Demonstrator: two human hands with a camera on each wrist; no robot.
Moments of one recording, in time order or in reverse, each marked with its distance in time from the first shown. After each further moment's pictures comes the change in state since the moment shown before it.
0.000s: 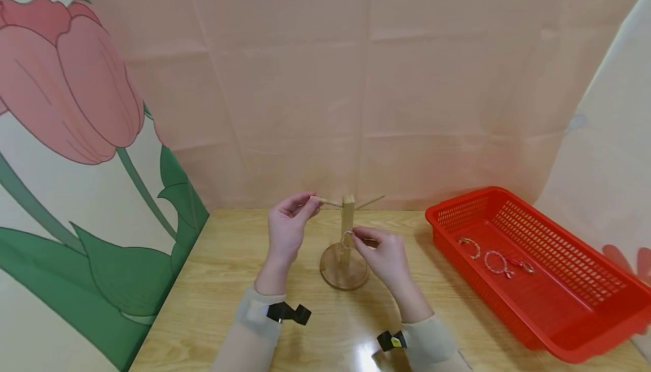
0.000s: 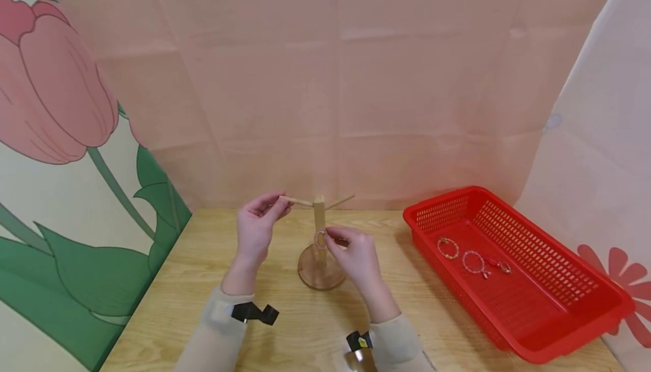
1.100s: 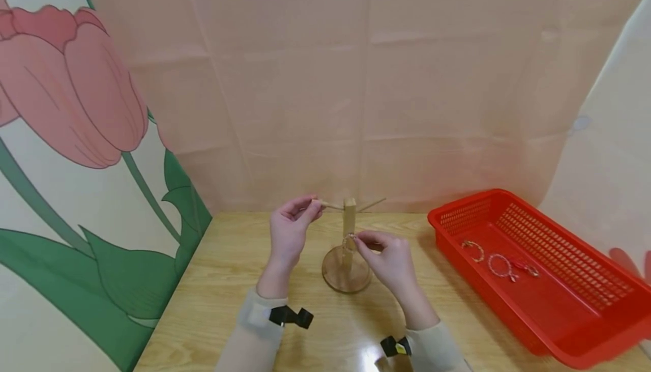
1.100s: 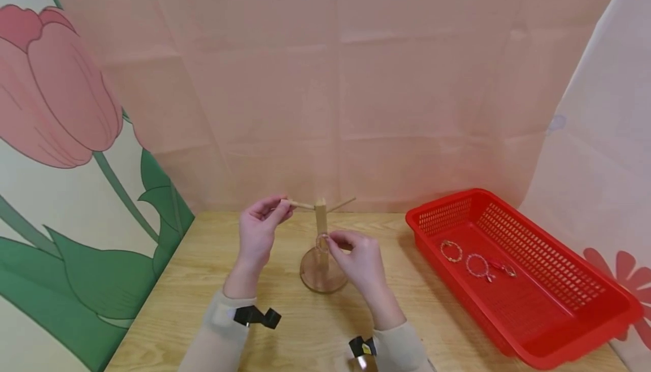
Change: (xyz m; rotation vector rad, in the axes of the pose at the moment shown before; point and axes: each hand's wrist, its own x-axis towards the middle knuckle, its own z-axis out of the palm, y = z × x) left_hand -0.001 0.000 -0.001 -0.008 -0.010 -0.006; right_hand -0.001 -0.014 -0.009 -0.088 0.024 -0.057
